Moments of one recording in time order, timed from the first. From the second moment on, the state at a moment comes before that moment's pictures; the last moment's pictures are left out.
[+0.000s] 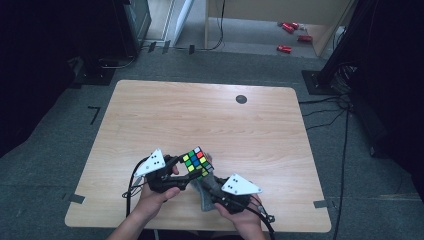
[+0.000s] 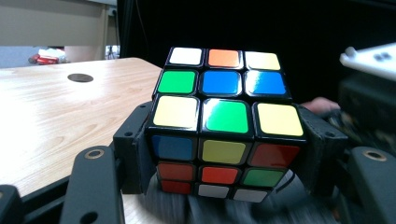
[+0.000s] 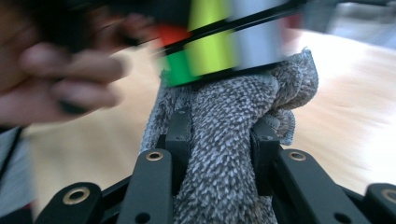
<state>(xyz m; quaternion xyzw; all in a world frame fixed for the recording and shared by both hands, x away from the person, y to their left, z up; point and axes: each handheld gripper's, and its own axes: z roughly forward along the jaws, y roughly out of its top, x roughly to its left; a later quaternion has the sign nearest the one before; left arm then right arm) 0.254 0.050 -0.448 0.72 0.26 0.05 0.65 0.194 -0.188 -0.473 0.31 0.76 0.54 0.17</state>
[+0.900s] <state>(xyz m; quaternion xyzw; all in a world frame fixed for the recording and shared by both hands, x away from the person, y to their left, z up) 0.256 0.054 -0.448 0.72 0.27 0.06 0.64 0.201 -0.200 -0.469 0.34 0.77 0.52 0.17</state>
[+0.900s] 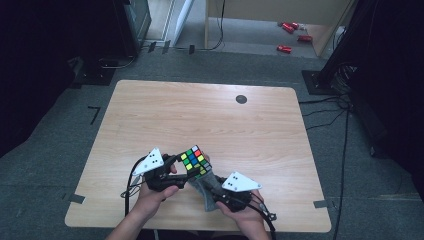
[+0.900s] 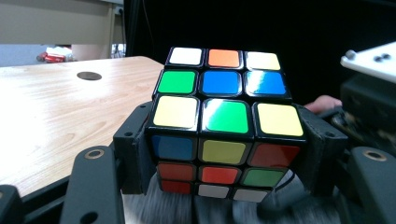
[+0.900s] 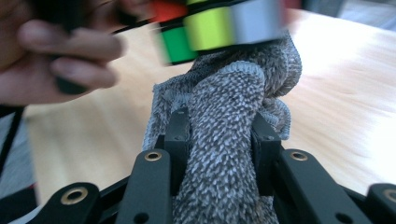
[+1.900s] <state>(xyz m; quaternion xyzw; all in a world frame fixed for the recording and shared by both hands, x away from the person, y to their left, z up) 0.259 0.055 -0.451 0.72 0.27 0.06 0.64 0.226 -0.260 -0.476 0.46 0.73 0.46 0.23</state>
